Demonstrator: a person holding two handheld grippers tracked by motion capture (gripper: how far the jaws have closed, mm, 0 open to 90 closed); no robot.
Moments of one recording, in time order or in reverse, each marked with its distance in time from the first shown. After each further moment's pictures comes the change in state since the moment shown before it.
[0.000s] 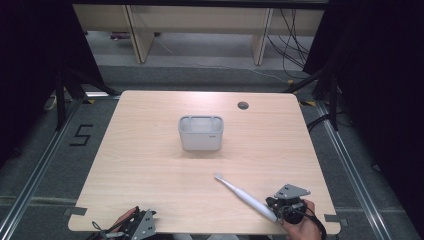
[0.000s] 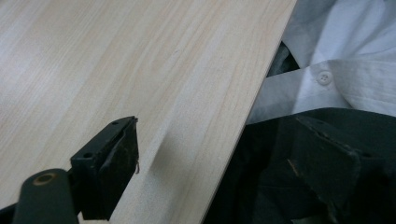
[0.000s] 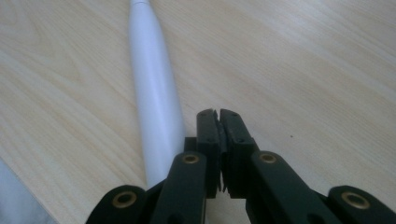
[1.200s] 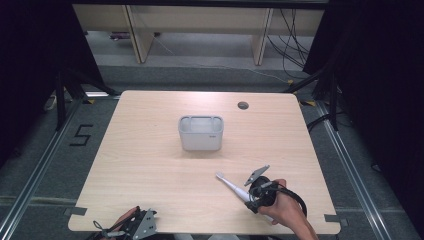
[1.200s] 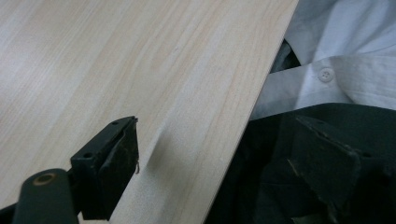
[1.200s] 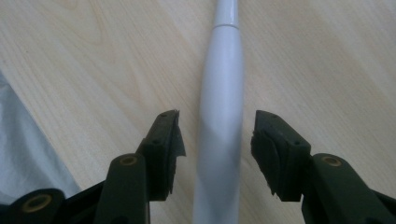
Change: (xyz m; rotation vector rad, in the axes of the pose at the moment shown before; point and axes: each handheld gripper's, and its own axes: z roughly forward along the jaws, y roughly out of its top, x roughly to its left) left arm 0.001 0.000 0.003 0.009 -0.005 -0.003; right arm 0.021 0.078 0.032 0.332 0.159 -0.211
